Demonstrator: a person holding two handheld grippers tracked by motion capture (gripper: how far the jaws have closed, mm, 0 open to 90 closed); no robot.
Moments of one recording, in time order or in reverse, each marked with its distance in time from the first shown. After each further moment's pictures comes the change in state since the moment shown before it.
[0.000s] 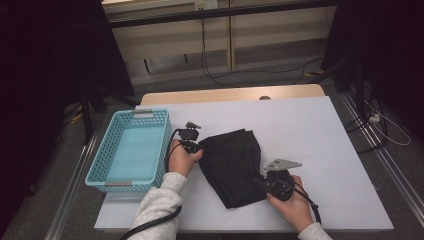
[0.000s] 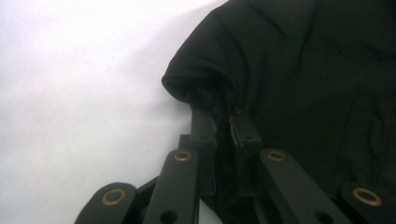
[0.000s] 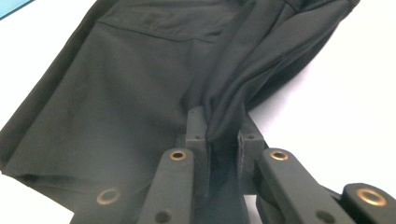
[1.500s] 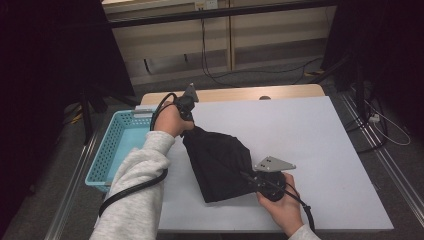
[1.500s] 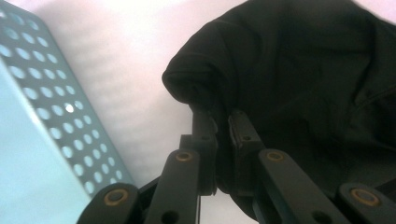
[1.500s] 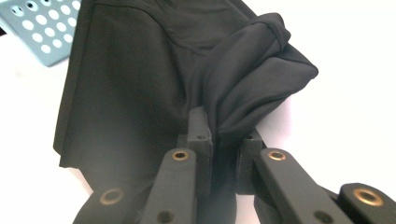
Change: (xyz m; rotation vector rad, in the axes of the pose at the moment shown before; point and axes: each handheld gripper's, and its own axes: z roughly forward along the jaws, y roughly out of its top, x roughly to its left) left arm -0.016 0.077 -0.091 0.312 0.140 0.102; right arm 0.038 0.026 -0.012 -0.155 0.001 -0.070
